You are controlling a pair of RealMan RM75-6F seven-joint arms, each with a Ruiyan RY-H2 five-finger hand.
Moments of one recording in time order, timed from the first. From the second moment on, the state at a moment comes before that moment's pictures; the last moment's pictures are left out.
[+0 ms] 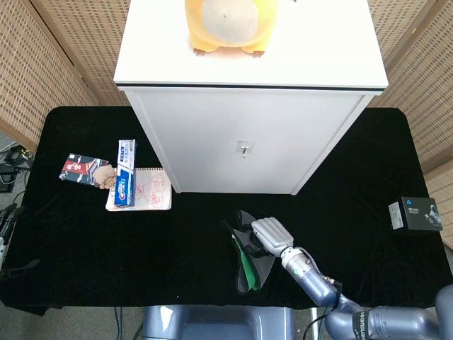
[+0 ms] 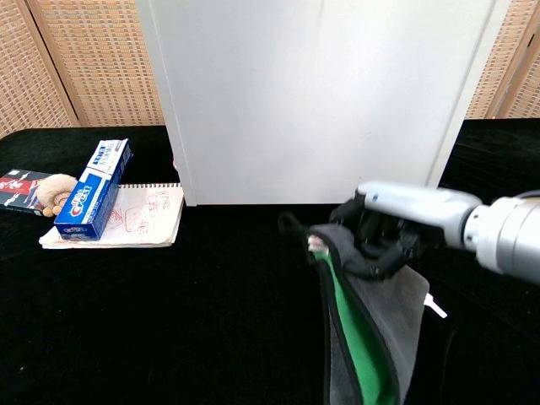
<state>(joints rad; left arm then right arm) -0.03 -0.99 0.00 -1.75 1.45 1.45 -0.03 0.69 -1.50 0.09 -1.72 -1.13 0.92 -0.09</state>
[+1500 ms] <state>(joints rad) -0.02 -0.99 0.00 -1.75 1.46 1.45 -0.03 0.66 -1.15 0.40 -2.02 -1.00 0.93 0.31</state>
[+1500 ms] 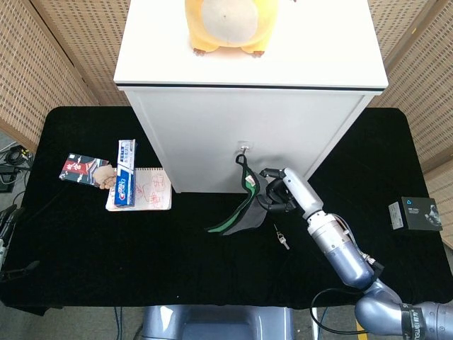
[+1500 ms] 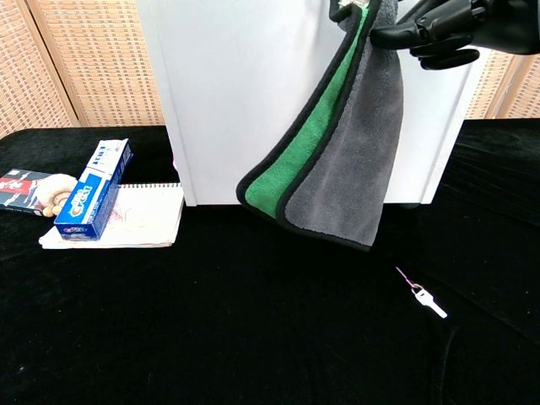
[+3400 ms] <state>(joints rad) -0.02 -0.99 0.00 -1.75 1.47 1.46 -0.04 0.60 -1.08 0.37 -2.00 -1.13 0.93 0.41</state>
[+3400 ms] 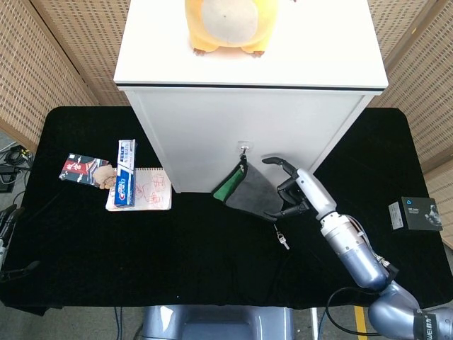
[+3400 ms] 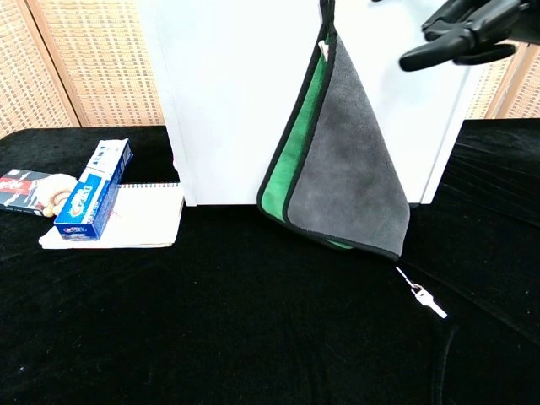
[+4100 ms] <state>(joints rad) 0.00 -0.98 0.02 -1.77 1.53 1.52 -0.04 0.31 -1.11 0.11 -1.41 -1.86 1.57 0.24</state>
